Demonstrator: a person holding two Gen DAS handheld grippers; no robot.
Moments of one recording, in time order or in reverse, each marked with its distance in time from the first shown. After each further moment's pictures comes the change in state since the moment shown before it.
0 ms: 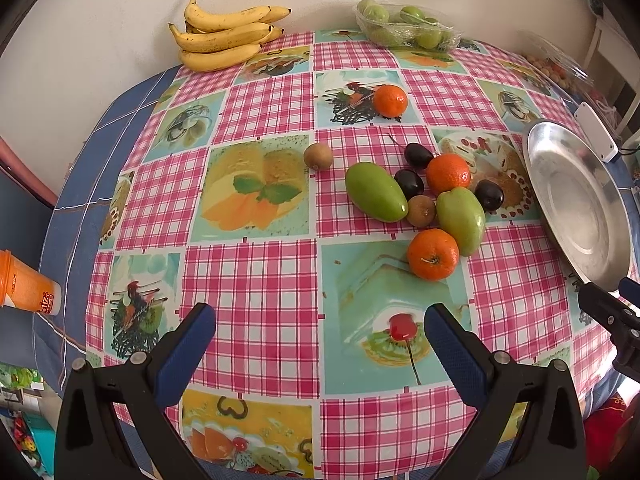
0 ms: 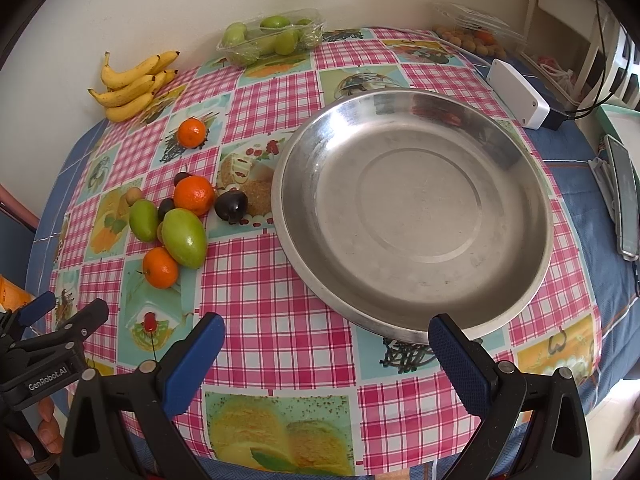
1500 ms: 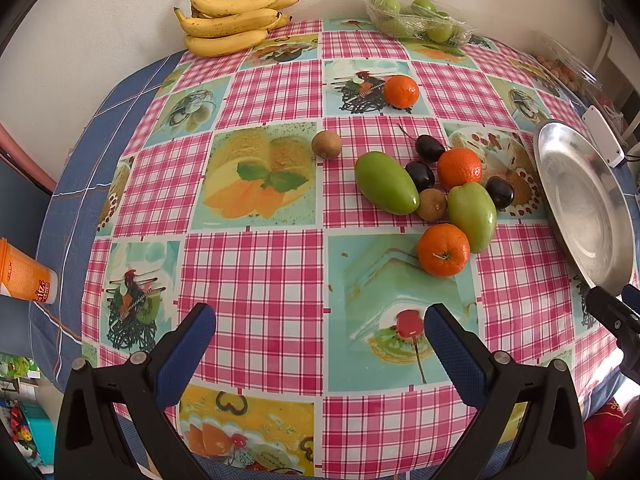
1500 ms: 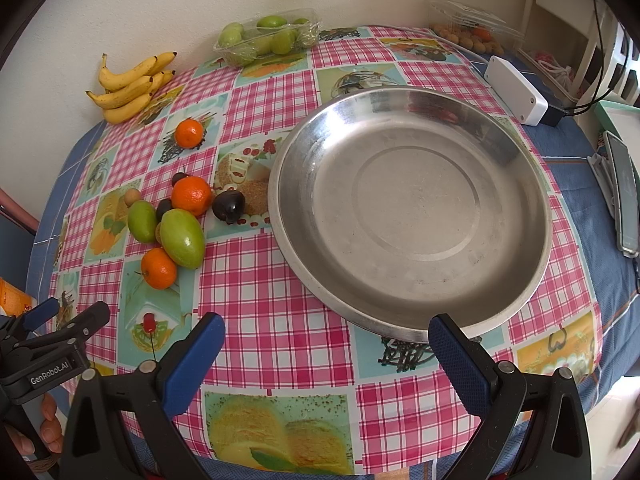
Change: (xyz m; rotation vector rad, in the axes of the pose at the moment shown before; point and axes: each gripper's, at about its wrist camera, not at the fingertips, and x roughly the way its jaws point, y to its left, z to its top) left arm 0.007 0.004 0.000 -0.031 0.035 -0.002; right arm 0.000 -0.002 0.000 0.006 0.003 0.001
